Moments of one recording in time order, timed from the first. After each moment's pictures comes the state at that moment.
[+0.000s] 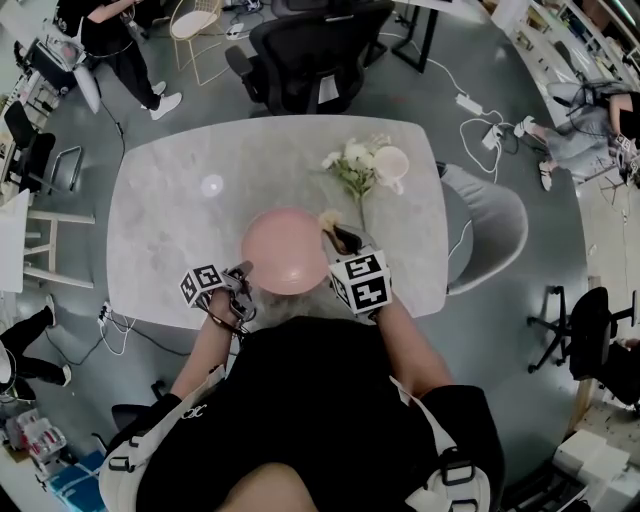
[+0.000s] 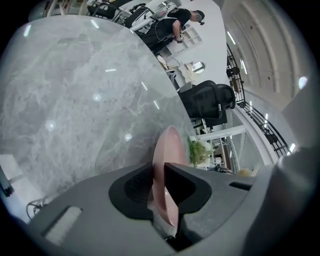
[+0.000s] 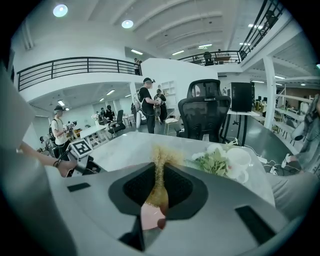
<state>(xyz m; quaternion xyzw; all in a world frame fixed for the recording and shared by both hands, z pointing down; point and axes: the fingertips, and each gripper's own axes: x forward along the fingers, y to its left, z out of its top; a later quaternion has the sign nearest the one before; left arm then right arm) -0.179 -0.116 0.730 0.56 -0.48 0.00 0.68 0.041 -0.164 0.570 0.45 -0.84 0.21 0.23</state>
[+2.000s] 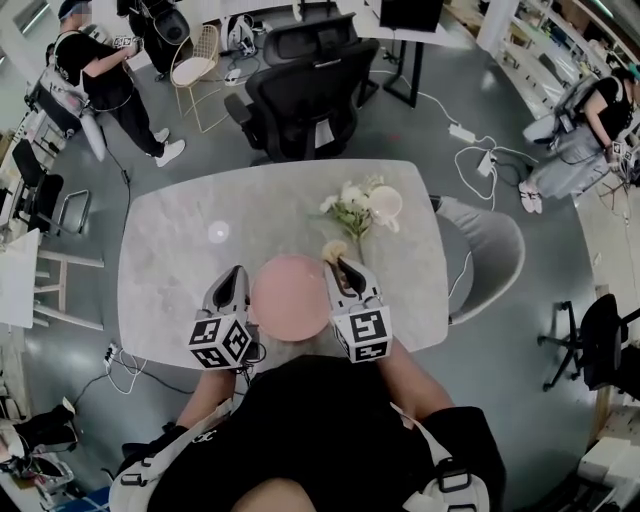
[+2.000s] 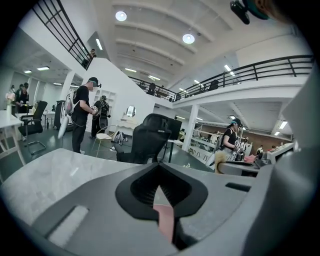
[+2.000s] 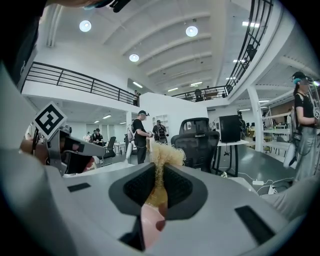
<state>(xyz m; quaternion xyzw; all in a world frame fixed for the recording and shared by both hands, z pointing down) -0.138 -0.173 0.490 0.80 -0.56 0.06 0.19 0.050 -0.169 0.493 0.52 -0.84 0.08 0.07</state>
